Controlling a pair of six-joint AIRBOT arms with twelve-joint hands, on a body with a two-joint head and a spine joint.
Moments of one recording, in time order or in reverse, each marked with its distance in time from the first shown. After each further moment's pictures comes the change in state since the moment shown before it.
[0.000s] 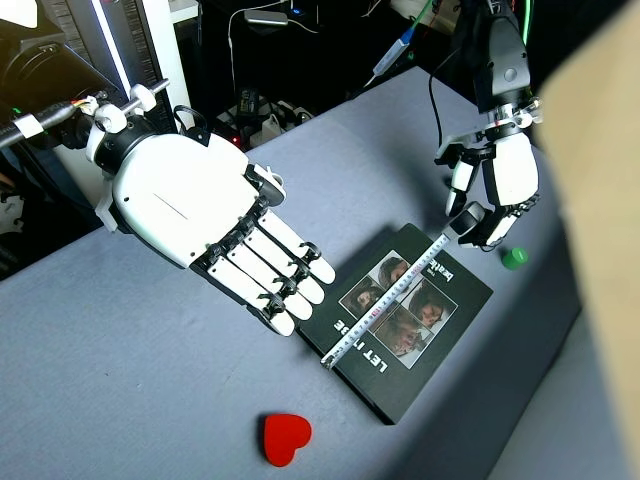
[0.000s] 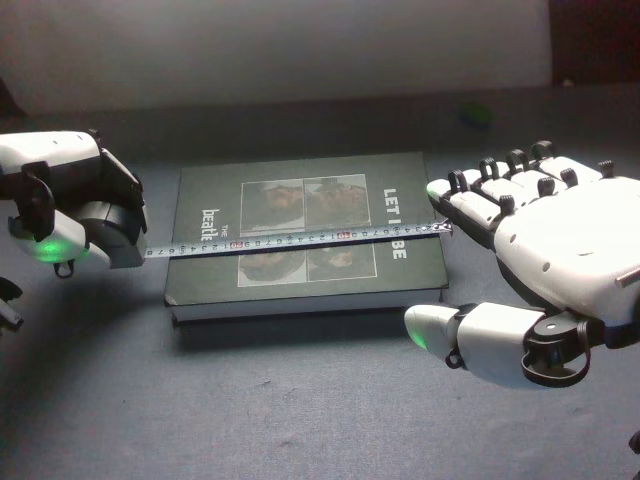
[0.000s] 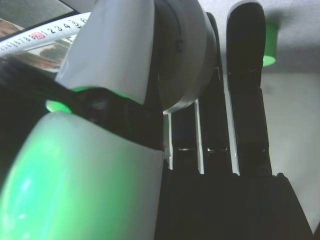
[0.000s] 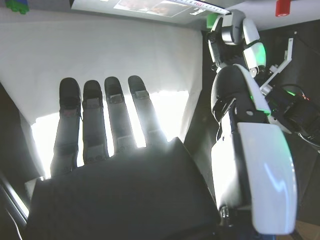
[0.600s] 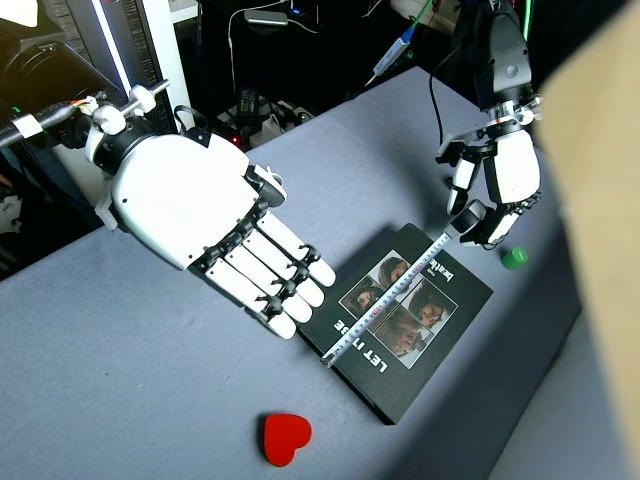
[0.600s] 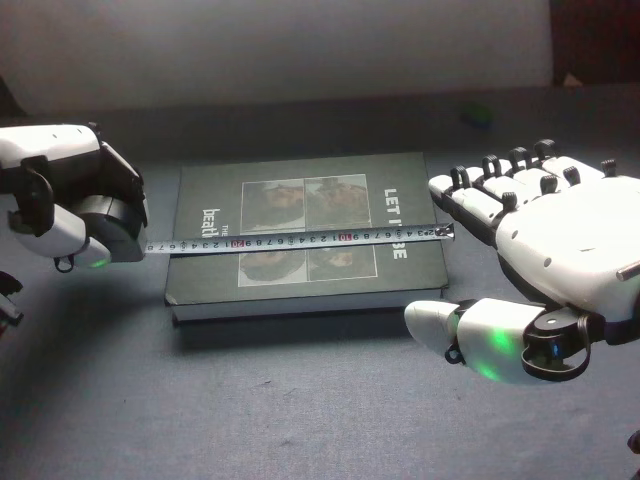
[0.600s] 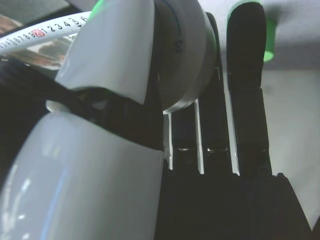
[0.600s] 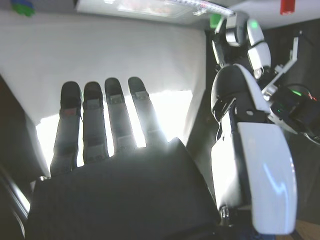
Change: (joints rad) left arm -0.014 0.005 -0.007 0.003 -0.002 0.007; right arm 0.014 0.001 0.000 0.026 -0.003 0.000
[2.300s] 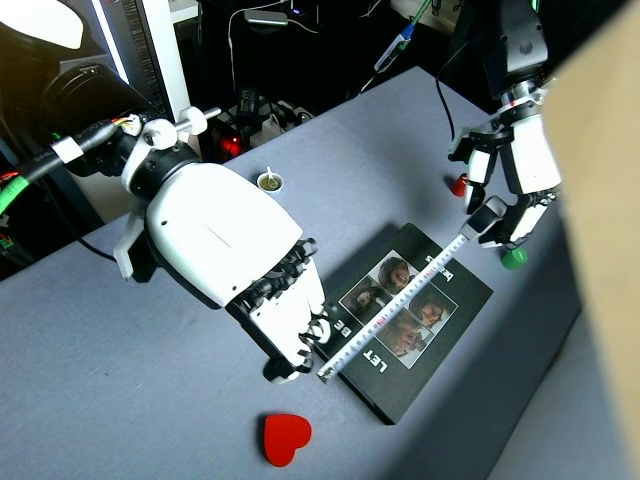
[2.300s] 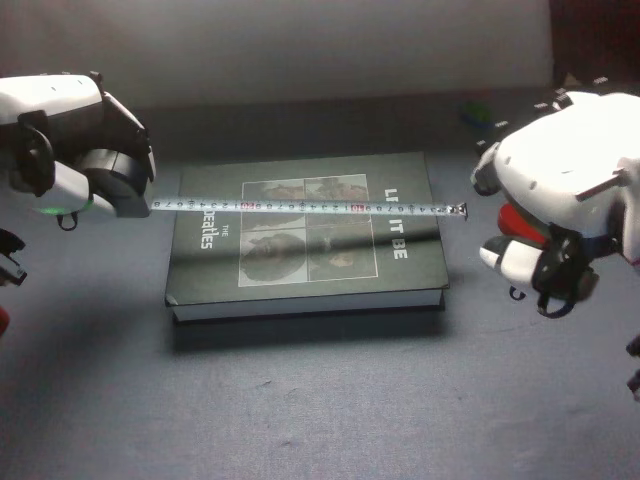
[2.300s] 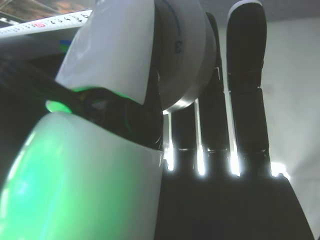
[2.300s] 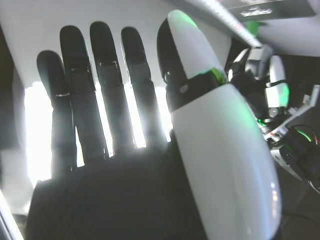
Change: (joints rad) left arm -0.107 0.032 -0.032 0.015 -0.015 0.065; right arm 0.076 -0.074 0.128 0.031 -0.059 -0.179
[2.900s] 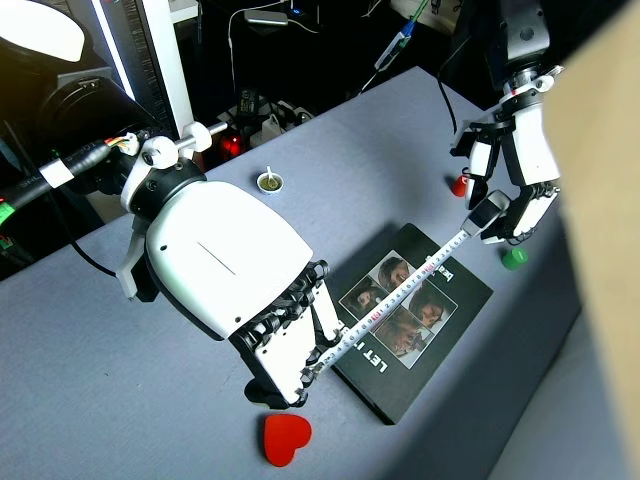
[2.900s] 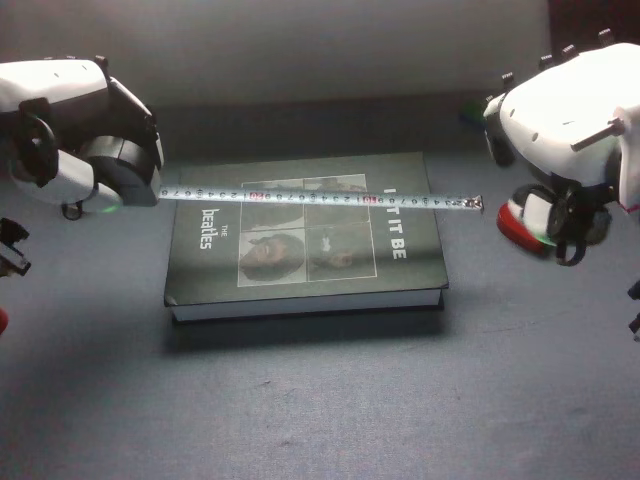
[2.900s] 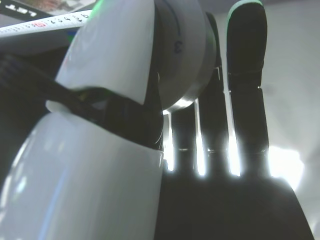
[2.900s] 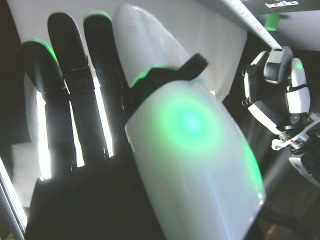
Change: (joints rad) left arm -0.042 0.018 -0.035 0.029 0.001 0.000; right arm 0.037 -0.024 0.089 -0.040 0.029 -0.061
